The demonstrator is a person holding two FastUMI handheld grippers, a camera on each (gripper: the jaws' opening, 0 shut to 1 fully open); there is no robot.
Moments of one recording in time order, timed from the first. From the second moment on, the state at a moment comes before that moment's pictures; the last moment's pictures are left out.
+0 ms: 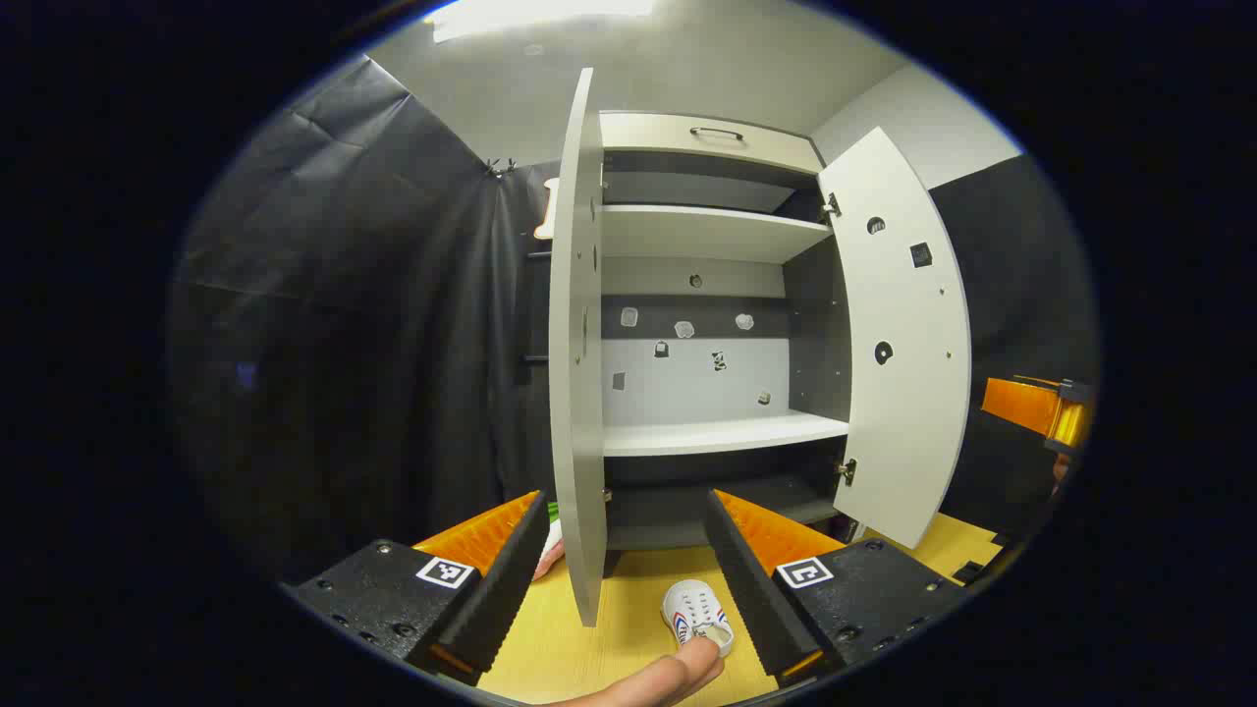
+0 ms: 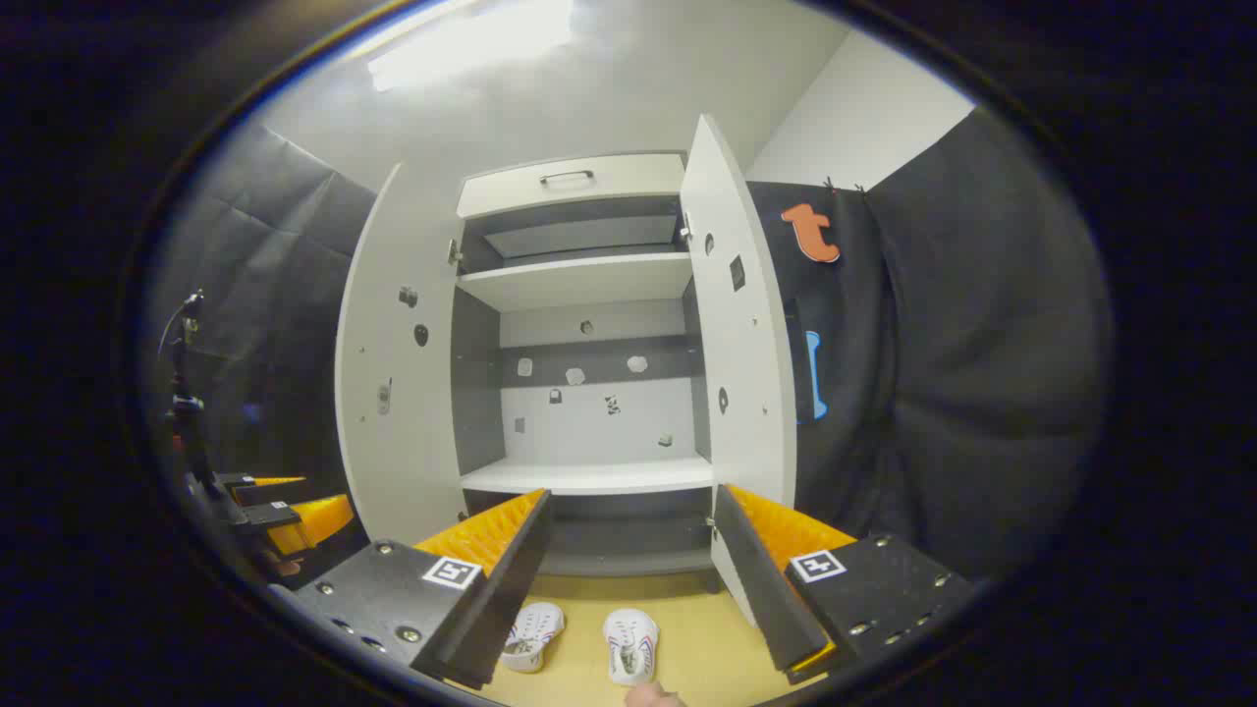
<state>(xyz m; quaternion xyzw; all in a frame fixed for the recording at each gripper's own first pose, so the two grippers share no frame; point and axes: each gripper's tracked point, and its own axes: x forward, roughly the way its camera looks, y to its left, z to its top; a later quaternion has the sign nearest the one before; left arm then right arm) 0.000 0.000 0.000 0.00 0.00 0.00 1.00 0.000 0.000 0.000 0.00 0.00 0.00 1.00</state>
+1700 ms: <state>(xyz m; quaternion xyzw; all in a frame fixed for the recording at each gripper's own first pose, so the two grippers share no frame) 0.023 0.013 -0.033 -0.01 0.02 0.01 1.00 0.065 0.032 -0.278 -0.09 0.21 0.06 0.97</state>
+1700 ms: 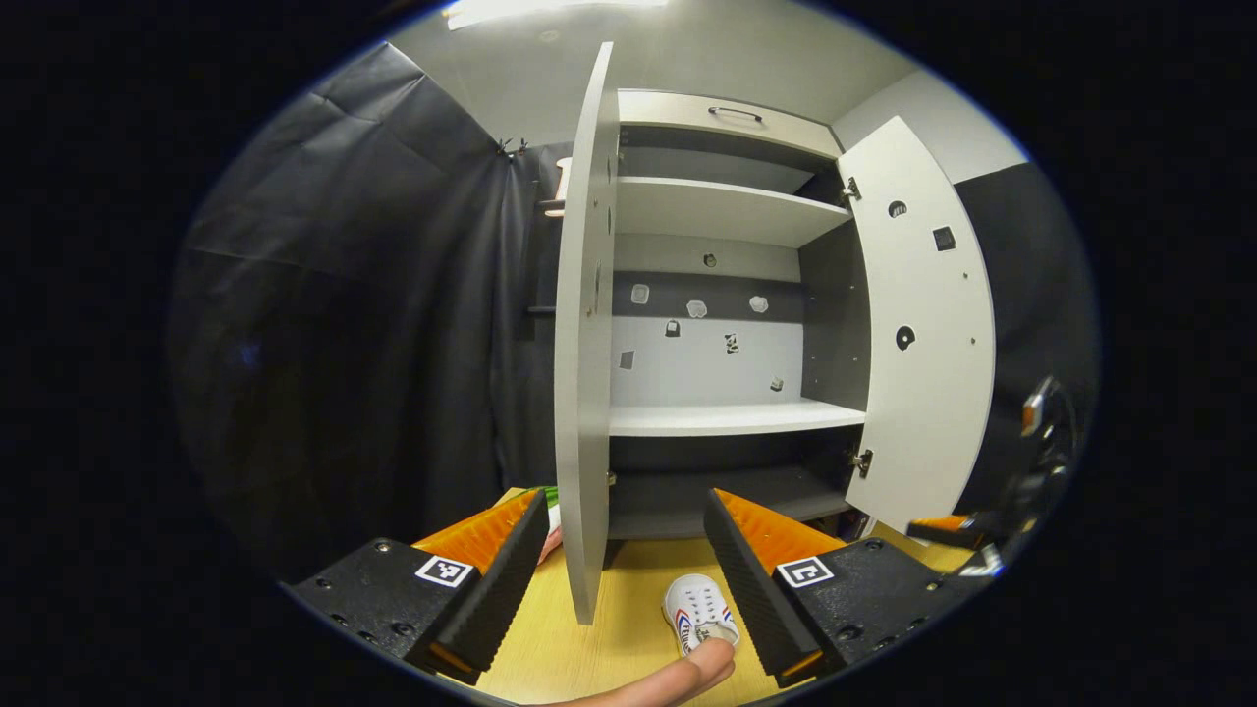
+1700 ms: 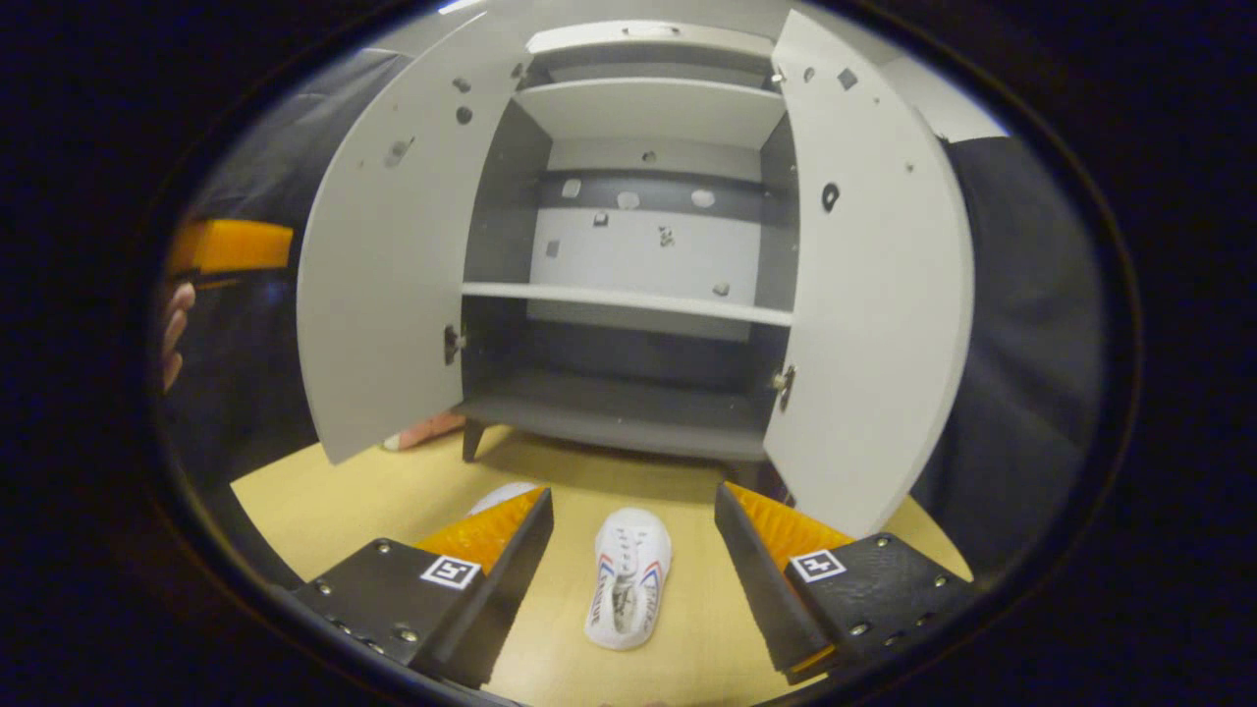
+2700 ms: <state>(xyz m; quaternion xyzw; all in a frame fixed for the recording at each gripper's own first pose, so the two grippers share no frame) 0.037 0.034 -0.072 -0.02 0.04 0.01 1.00 0.102 0.030 -0.436 0.01 0.35 0.00 0.94</state>
